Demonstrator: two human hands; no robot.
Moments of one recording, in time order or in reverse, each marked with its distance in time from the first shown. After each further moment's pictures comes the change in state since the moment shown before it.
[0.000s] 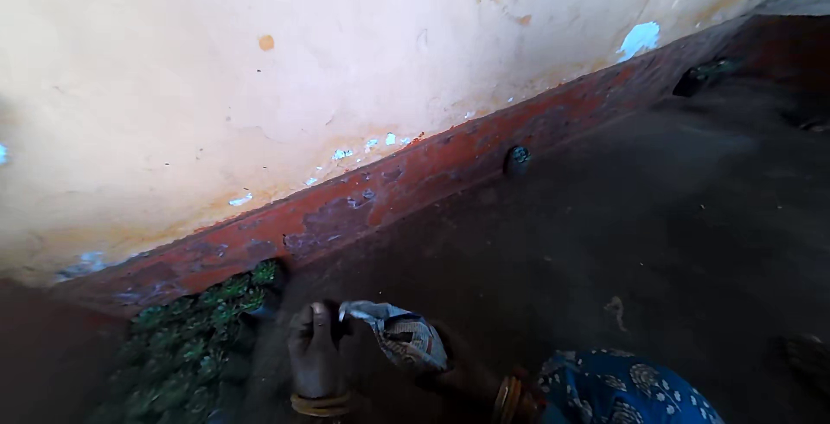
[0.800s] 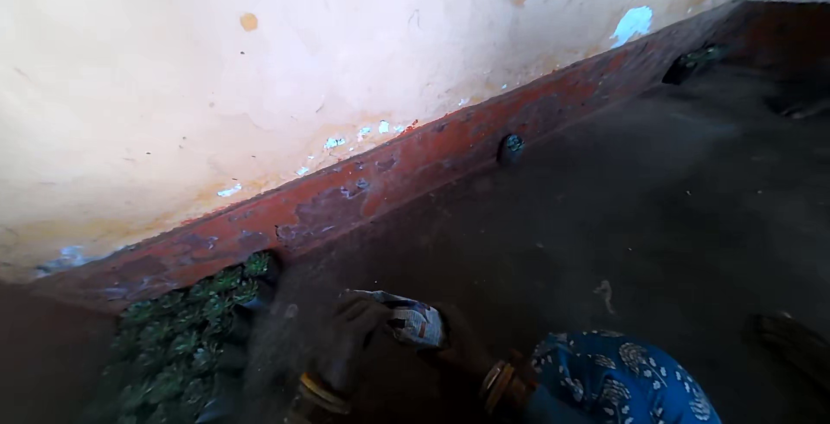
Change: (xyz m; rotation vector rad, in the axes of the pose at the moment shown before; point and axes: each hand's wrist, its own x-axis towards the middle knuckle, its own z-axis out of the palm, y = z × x) left_hand -0.001 -0.002 -0.009 0.902 -0.635 0.593; right_hand 0.002 0.007 -0.006 -0.286 0.152 0.082
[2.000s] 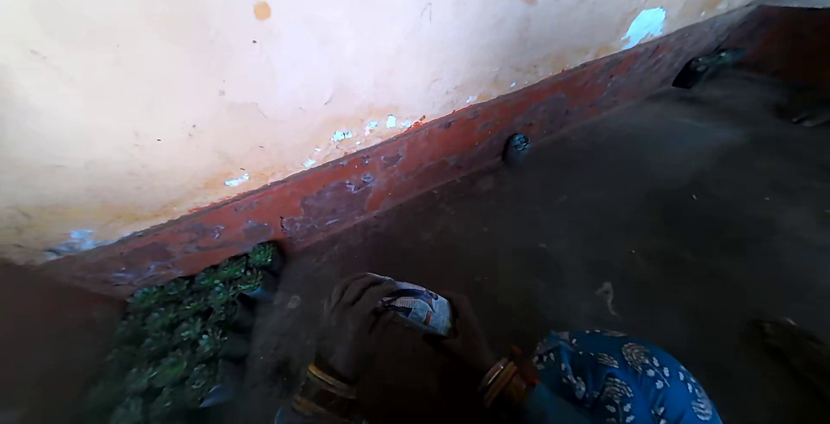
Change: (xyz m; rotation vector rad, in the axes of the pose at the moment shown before) left_hand -0.007 -0.020 0.020 0.034 0.054 -0.041; right_hand 0.003 0.008 0.006 -0.003 0.154 0.002
